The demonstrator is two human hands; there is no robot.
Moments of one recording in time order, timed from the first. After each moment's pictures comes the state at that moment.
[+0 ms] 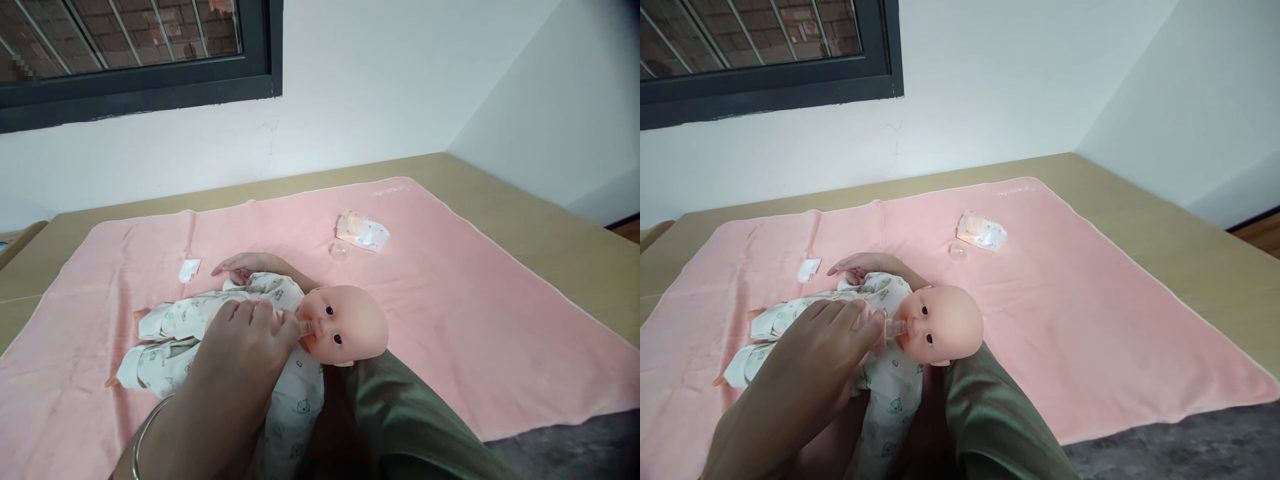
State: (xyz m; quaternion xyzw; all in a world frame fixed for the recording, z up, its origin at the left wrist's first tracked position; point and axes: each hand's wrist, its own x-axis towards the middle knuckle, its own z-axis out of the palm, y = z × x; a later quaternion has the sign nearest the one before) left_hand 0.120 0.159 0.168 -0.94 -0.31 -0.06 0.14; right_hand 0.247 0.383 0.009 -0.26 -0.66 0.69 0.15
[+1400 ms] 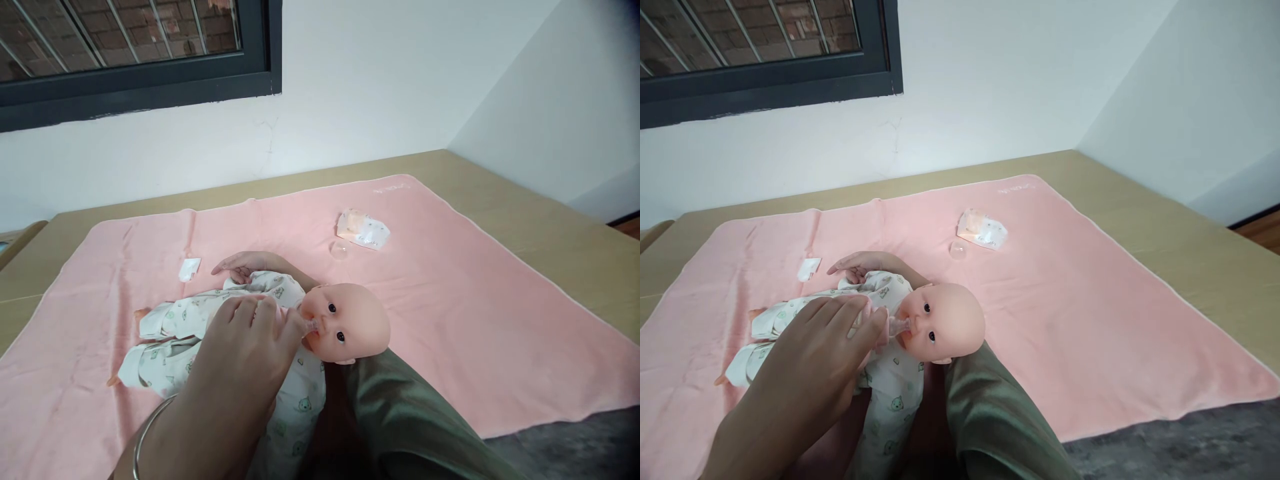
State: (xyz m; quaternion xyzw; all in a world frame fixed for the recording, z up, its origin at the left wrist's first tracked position) left_hand 0.121 0.156 0.165 -0.93 -0.31 -0.09 0.17; right_hand 0.249 0.381 0.011 -0.24 -0.60 0.74 0.15
